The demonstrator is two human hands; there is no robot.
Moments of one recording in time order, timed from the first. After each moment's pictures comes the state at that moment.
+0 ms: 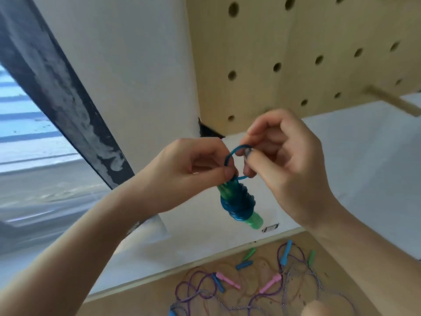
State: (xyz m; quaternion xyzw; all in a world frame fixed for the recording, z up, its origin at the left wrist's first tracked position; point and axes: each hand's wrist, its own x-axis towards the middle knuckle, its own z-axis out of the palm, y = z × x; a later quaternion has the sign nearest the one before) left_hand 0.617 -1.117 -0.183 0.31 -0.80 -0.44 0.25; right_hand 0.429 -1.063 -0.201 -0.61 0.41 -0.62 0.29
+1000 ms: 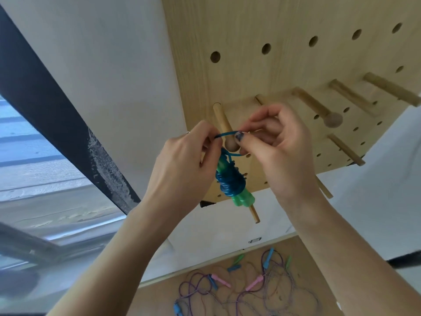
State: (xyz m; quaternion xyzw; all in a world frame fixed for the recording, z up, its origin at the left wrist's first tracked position) left_hand 0.567 -1.117 0.091 0.44 -0.80 -0.15 0.38; right_hand 0.411 -1.086 0.098 -0.49 0.47 -0.66 0.33
